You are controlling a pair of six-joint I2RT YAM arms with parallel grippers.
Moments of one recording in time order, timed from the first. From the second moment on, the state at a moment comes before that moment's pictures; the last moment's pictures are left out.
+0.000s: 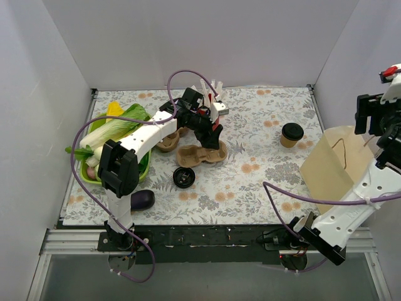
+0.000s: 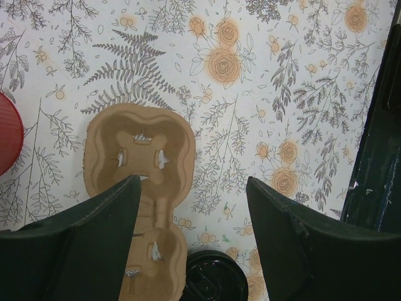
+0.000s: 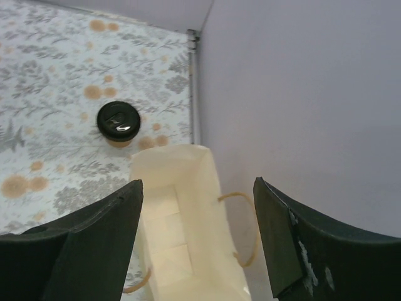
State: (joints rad) left arm -0.60 1.93 1.71 -0.69 0.66 0.35; right arm -0.72 1.17 1.98 -1.27 -0.61 -0.58
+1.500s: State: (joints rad) left arm -0.60 1.93 1.71 -0.69 0.68 0.29; right arm -0.84 1.26 1.59 -1.32 -0.14 -0.90
